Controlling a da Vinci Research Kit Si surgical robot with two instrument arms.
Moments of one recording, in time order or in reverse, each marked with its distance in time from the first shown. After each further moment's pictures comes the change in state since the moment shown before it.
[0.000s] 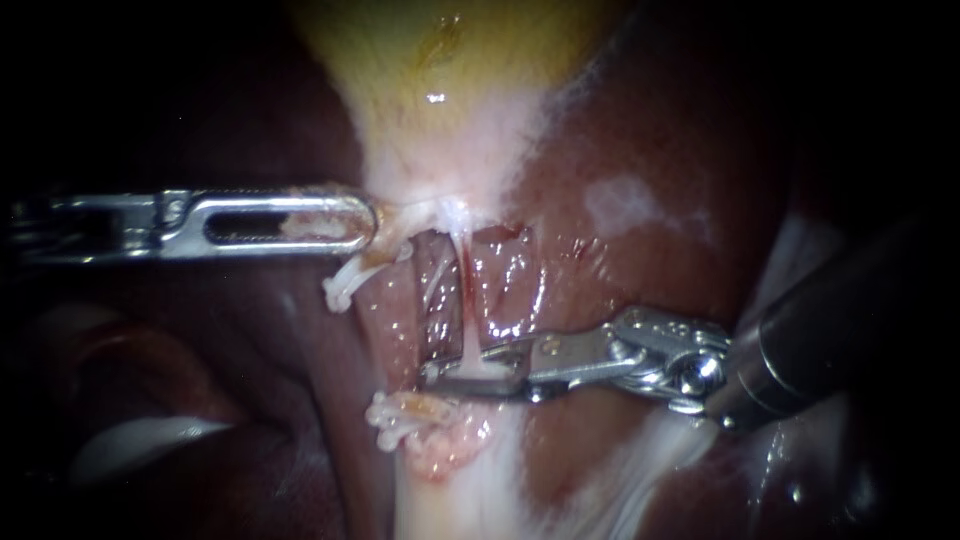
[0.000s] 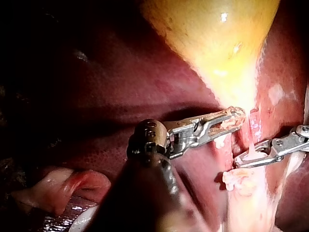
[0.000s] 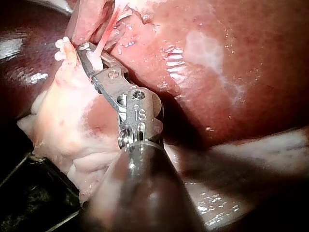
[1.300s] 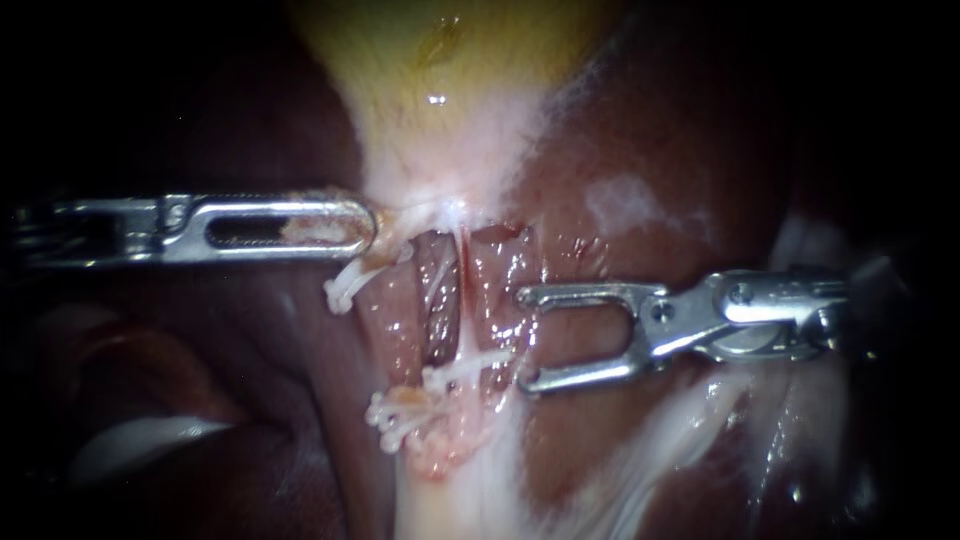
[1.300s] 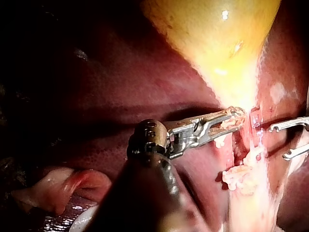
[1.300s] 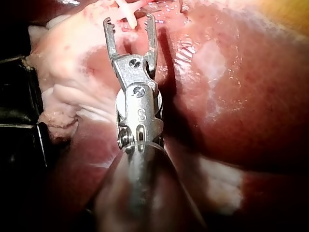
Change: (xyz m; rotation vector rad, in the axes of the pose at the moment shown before) right arm 0.004 -0.002 -0.010 0.008 0.009 -0.332; left arm 0.000 0.000 0.000 0.000 -0.001 0.004
